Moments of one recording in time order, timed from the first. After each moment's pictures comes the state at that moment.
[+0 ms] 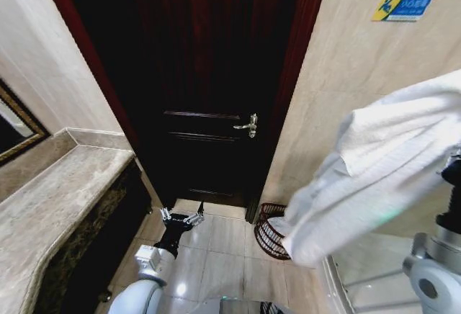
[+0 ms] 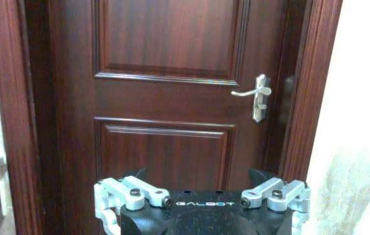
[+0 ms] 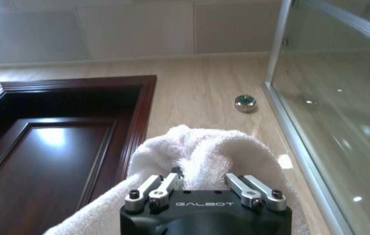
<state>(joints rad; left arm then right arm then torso) 1.85 -1.61 -0.54 -2.39 -0.01 0.14 0.19 -1.55 1.33 1.12 2.50 0.63 0.40 -0.09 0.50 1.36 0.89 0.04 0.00</state>
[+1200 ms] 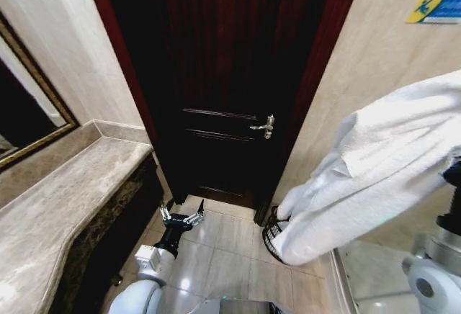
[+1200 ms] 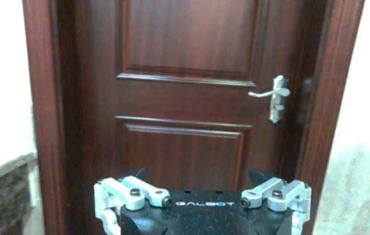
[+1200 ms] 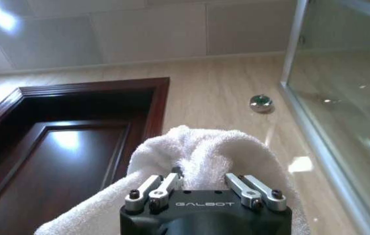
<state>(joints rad) 1.85 -1.61 -0.54 -2.39 -0.01 0.14 0.19 -1.55 1.34 1.12 2.50 0.59 0.43 -0.09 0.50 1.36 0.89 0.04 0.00</state>
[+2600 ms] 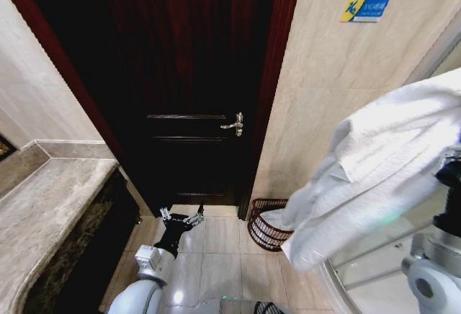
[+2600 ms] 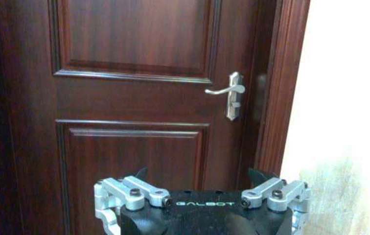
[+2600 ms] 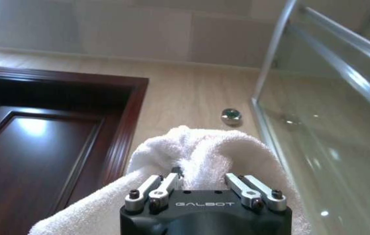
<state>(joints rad) 1.85 -1.61 -0.54 -2.39 -0.01 0.14 0.19 -1.55 1.34 1.09 2.50 0.60 0.43 -0.09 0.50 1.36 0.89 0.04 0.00</state>
